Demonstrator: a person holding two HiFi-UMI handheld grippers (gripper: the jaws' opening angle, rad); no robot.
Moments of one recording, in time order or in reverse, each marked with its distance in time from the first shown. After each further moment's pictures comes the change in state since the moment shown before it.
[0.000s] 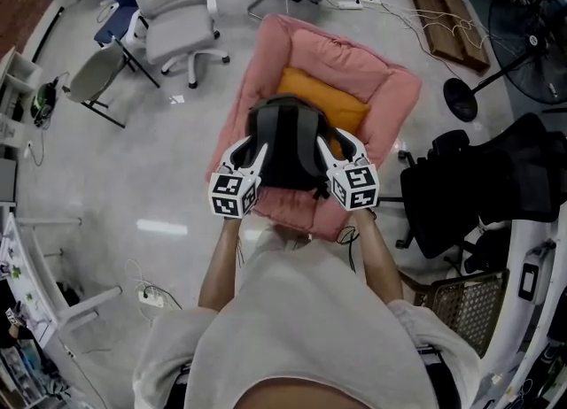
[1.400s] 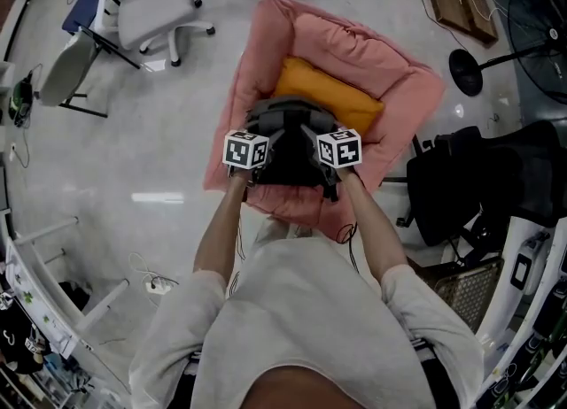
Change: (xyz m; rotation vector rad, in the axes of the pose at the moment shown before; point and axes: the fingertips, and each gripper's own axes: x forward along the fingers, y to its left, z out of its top) left arm 0.197 0.088 -0.125 -0.235 0.508 -0.225; right arm 0.205 -0.045 -0.138 0.326 0.460 0.095
